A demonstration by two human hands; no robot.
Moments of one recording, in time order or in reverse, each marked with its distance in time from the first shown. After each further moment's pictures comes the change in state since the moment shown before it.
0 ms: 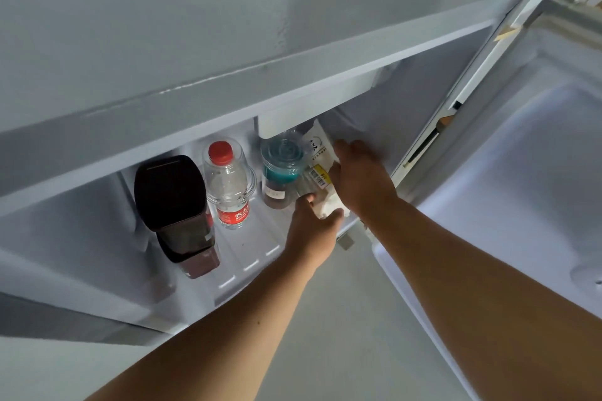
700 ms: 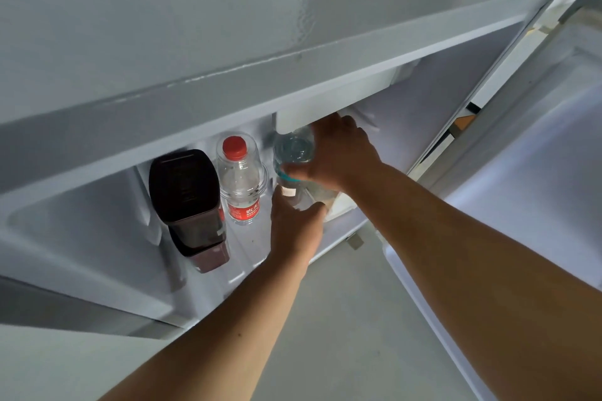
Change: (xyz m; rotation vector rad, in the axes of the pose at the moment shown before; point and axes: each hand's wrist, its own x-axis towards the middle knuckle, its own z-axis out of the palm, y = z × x) left_hand -0.012 0.007 -0.034 -0.209 0.220 -0.038; right_hand 0.033 -0.052 -0.027 0.081 -0.085 -0.078
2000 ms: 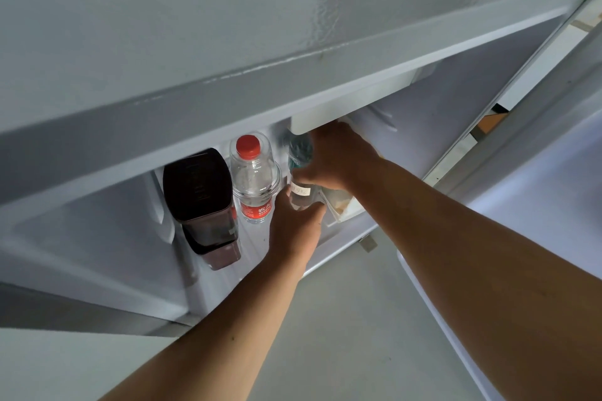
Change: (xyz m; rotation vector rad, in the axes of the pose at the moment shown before) left_hand 0.011 -0.004 -0.019 0.041 -0.002 -0.042; right_hand 0.019 -0.009 0.016 0.106 -0.090 -0.093
